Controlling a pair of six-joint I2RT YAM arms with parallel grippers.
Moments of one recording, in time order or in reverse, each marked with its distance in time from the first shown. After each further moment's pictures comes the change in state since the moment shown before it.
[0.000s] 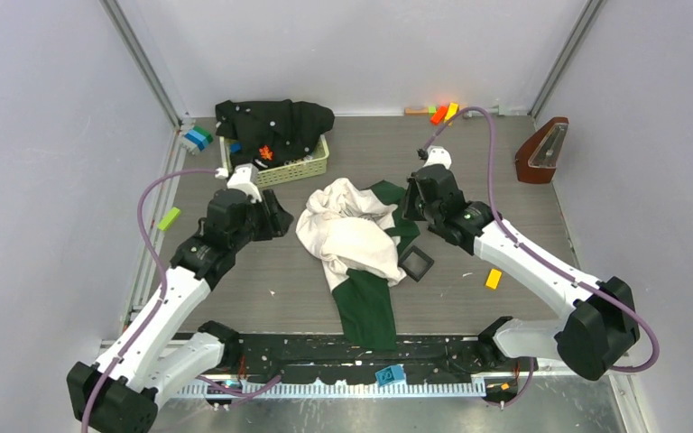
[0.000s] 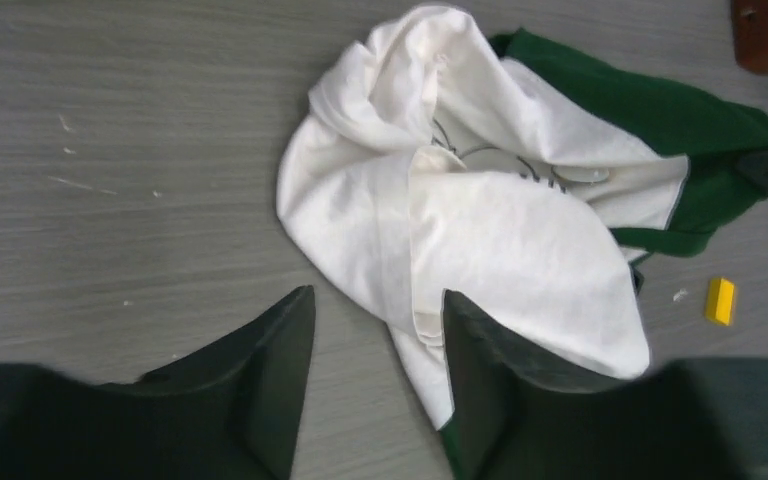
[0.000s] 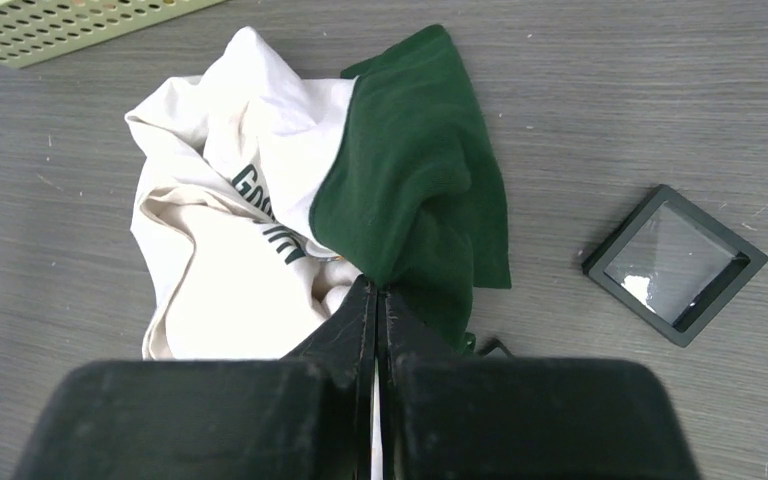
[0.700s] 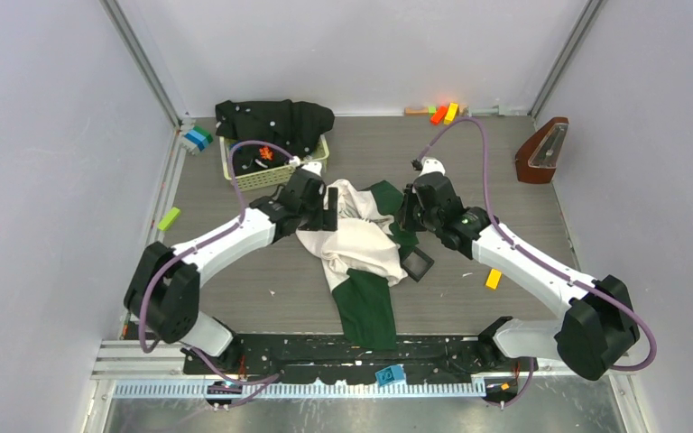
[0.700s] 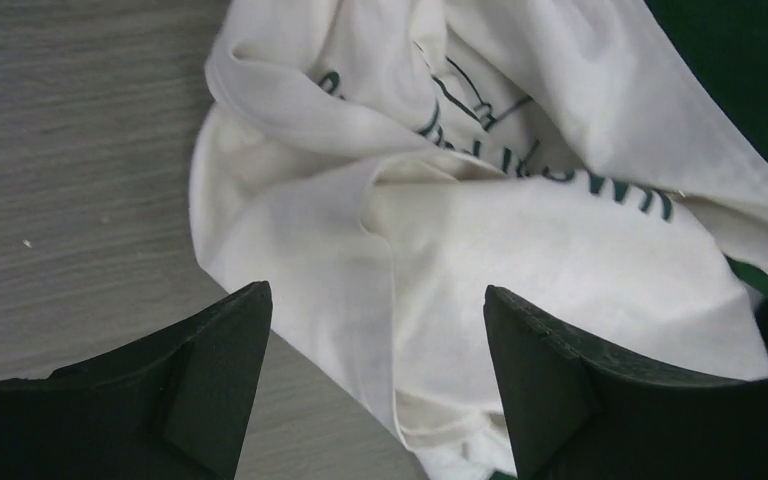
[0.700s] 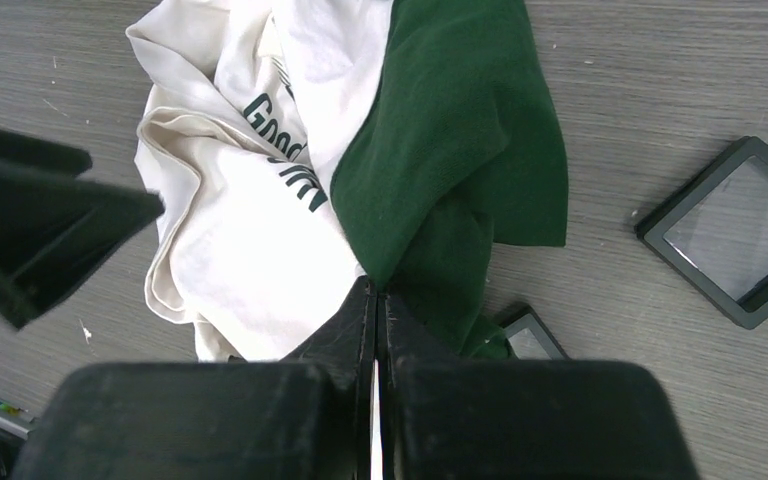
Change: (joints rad) left arm -0.216 0.579 0.196 0.037 -0.083 -0.014; right arm -0.001 0.000 -0.062 -0.004 -0.127 0.011
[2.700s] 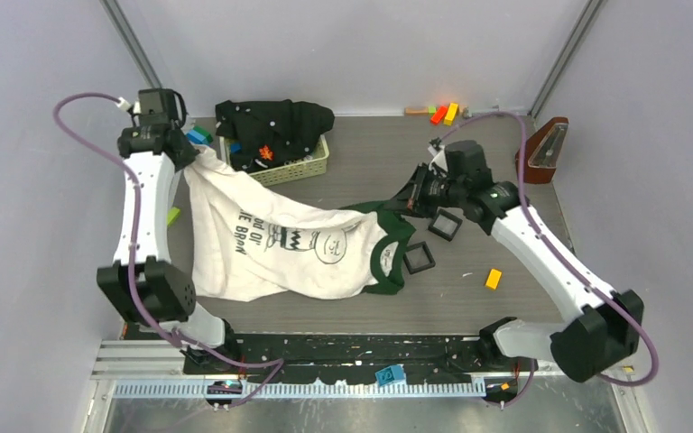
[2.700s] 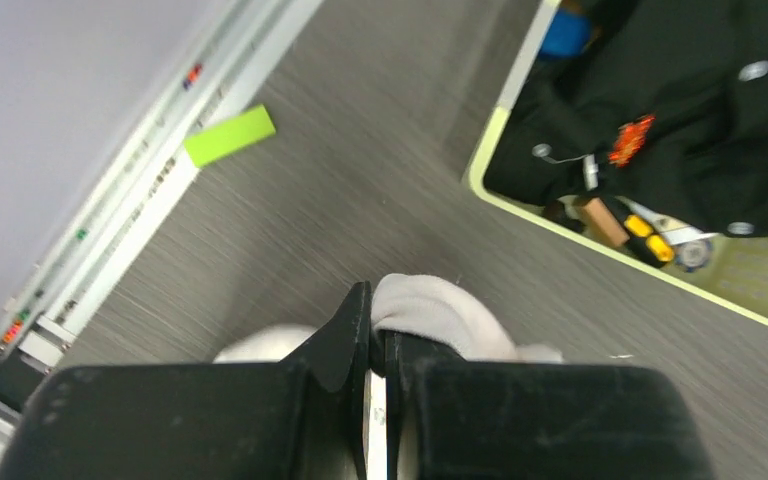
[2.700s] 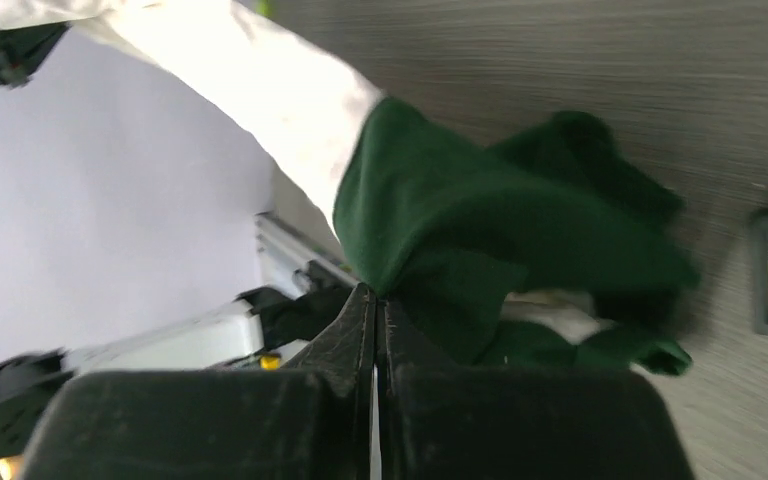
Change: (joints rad) left arm 0.750 0.037 0.748 -0.642 -0.177 0.039; right arm -0.191 -0.050 0.256 -0.226 -0.630 0.332
